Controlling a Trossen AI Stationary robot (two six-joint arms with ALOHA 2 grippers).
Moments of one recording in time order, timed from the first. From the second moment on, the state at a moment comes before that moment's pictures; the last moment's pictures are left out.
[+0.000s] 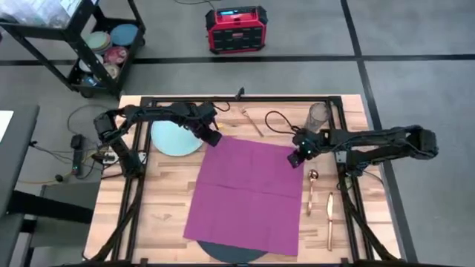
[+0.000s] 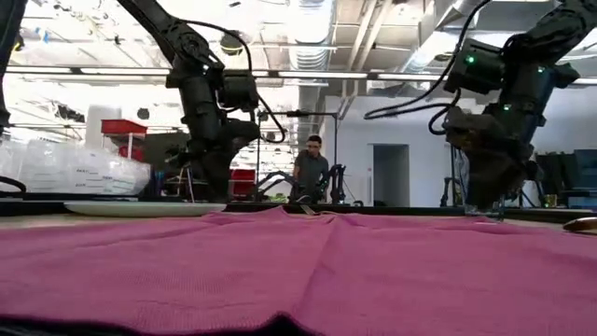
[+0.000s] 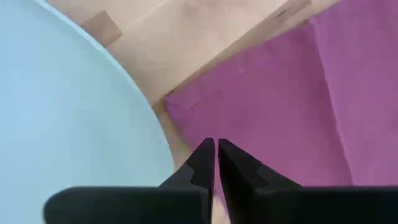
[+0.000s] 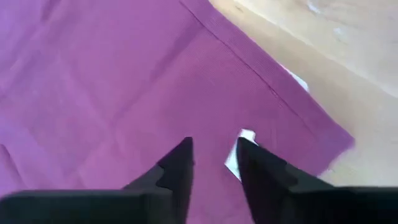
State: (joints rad) left arm 0.53 1.67 1.04 -0.65 0.13 -0.44; right arm -0.29 1.13 0.47 -0.49 -0.04 0.70
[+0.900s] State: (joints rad) left arm 0.53 1.67 1.04 -0.64 0.13 -0.45; right arm -0.43 1.14 0.37 -0.39 0.05 0.67
